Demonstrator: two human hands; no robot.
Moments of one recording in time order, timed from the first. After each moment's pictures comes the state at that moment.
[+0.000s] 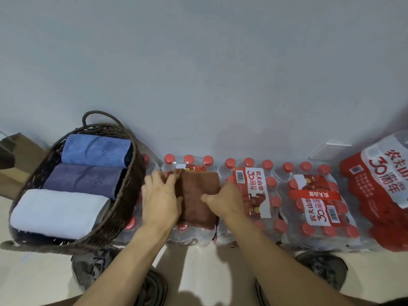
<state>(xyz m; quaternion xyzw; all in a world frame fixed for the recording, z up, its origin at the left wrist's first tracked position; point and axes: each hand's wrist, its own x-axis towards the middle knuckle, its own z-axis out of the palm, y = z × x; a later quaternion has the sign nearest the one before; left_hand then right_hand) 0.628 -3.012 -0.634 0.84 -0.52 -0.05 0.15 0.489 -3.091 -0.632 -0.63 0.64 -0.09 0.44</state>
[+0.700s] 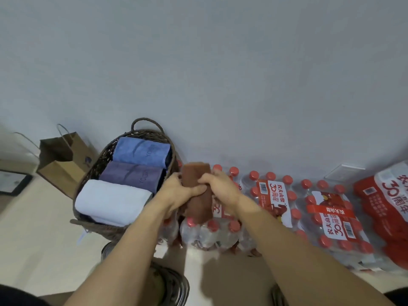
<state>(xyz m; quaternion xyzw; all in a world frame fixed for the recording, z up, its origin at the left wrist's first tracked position) 0.693 -2.988 -0.578 0.70 -0.24 -0.50 0.46 0.575 -3.066 -0.570 -0.53 0.47 -0.15 0.69</state>
